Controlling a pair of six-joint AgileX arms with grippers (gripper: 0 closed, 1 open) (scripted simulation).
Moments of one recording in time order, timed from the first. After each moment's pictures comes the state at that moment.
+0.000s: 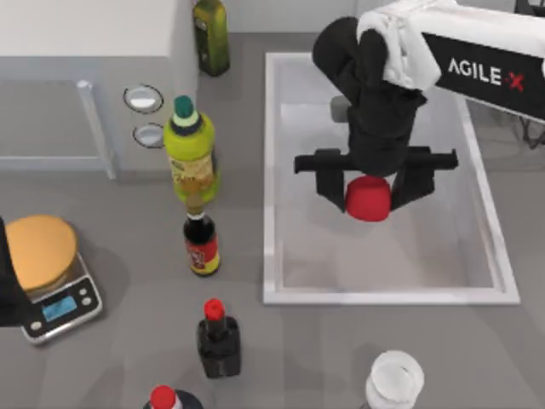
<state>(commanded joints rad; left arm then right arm) 0.00 0.00 0.00 0.00 0.00 0.00 0.51 2.31 1.88 -1.12 0.03 0.52</state>
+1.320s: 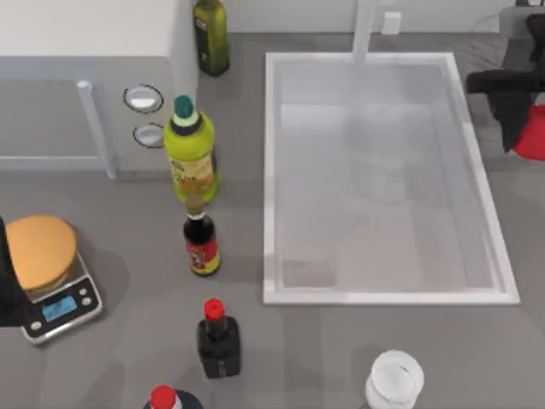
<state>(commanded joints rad) 0.00 0.00 0.00 0.00 0.00 0.00 0.20 1.97 1.86 -1.46 0.01 0.21</state>
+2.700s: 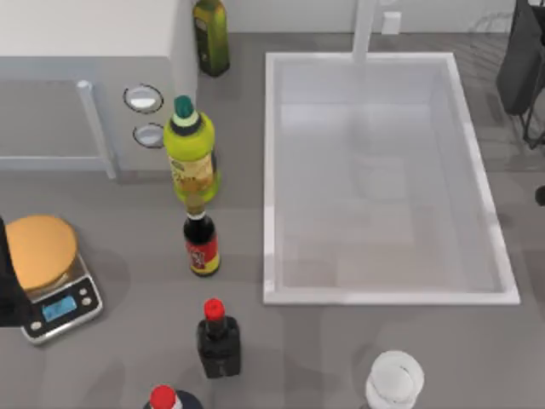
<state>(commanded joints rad) 0.00 0.00 0.00 0.00 0.00 0.00 -0.04 1.86 1.24 -0.95 0.00 -0.03</state>
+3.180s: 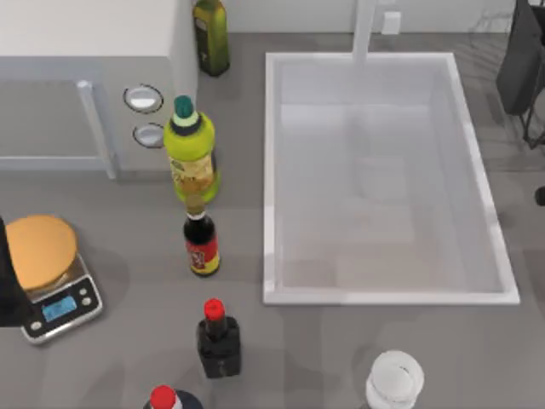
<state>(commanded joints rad) 0.00 0.00 0.00 0.00 0.00 0.00 -0.04 1.86 1.24 -0.95 0.00 -0.03</state>
